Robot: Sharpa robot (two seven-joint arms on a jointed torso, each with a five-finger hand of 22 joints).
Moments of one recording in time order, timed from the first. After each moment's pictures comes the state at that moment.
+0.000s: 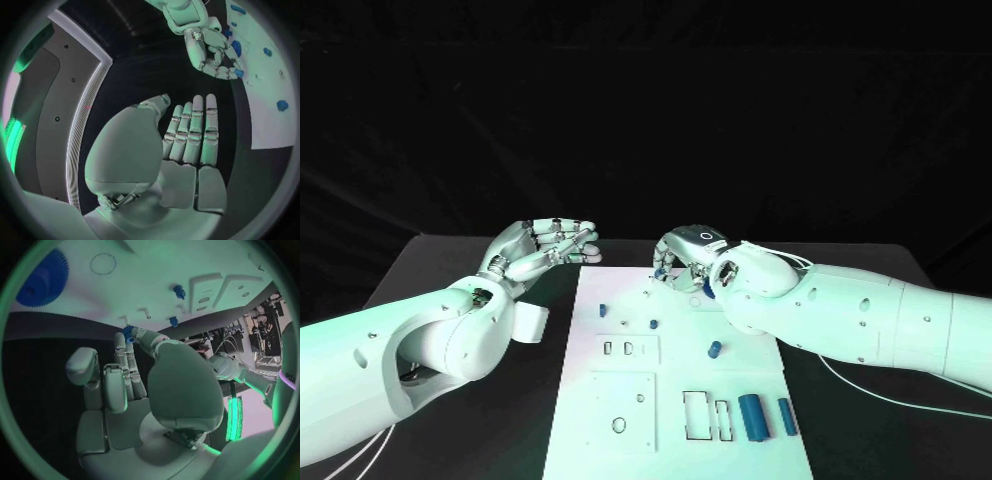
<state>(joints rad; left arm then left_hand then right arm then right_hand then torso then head) 1.21 -0.95 -0.01 1.68 -0.09 -0.38 0.47 1.48 -0.16 0.41 0.22 0.17 0.90 0.23 0.24 0.16 1.05 0.17 0.10 0.07 1.05 0.12 0.31 0.26 0.17 0.97 0.22 0.29 0.11 1.32 -0.57 -0.16 1.33 -1.61 -0.43 -0.19 1.31 -0.20 0.59 0.05 0.16 1.08 0.11 0.31 0.36 1.27 0.04 0.12 0.22 1.47 -0.03 1.44 1.28 0.12 1.32 0.08 1.18 1.01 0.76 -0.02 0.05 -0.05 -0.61</state>
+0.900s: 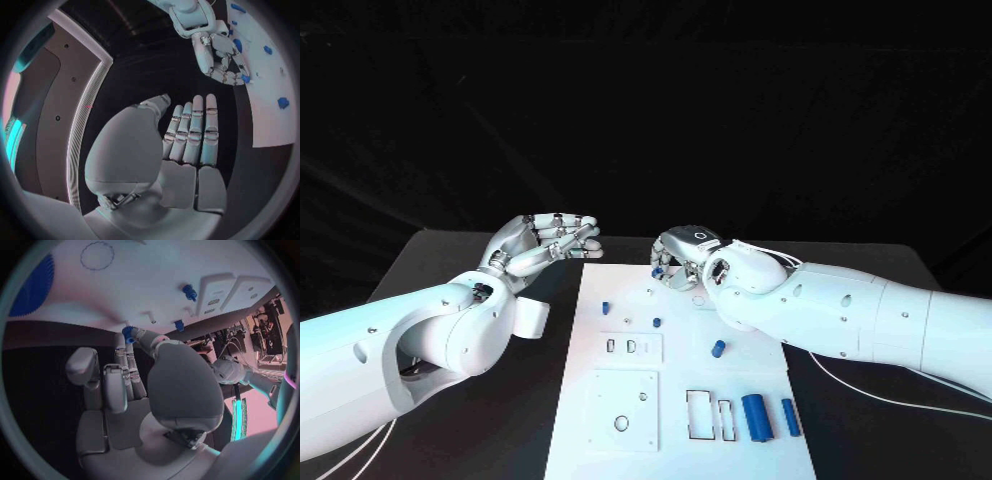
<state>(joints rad) 1.23 -0.95 -0.01 1.69 -0.09 -0.38 0.47 1.48 -0.16 0.41 0.22 0.17 0.90 0.23 0.24 0.16 1.05 0.17 0.10 0.07 1.05 0.12 0.30 0.26 0.17 0.97 0.22 0.29 0.11 1.31 -0.52 -0.16 1.25 -1.59 -0.41 -0.19 1.31 -0.20 0.59 0.06 0.16 1.06 0.11 0.32 0.40 1.27 0.05 0.12 0.22 1.47 -0.03 1.45 1.28 0.12 1.32 0.08 1.18 1.01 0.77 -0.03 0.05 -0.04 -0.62</state>
